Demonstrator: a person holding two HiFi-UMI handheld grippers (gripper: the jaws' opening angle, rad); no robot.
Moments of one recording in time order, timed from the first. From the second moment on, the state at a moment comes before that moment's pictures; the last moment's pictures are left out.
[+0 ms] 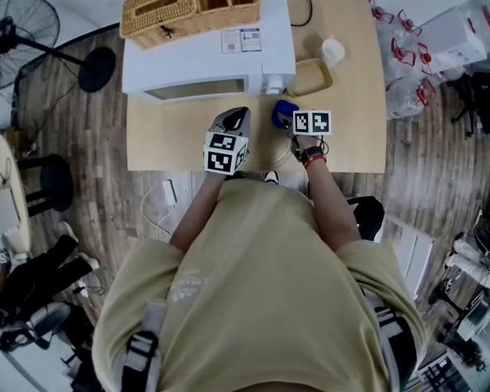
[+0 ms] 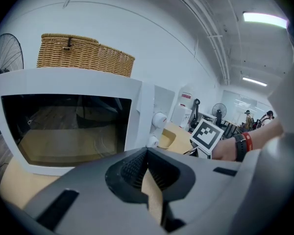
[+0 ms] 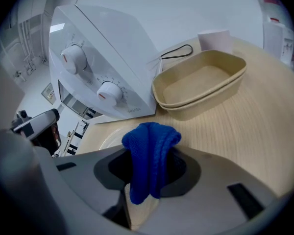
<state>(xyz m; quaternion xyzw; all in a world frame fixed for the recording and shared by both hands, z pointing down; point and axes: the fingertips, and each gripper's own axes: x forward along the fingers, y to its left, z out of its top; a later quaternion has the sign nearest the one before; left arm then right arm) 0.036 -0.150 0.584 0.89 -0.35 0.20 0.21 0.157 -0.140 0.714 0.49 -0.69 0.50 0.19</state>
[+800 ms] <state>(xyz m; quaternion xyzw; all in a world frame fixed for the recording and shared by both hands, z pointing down) -0.015 -0.159 0.589 0.87 -0.40 0.20 0.22 0.078 -0.152 0.688 0.43 -0.72 0.54 0.10</state>
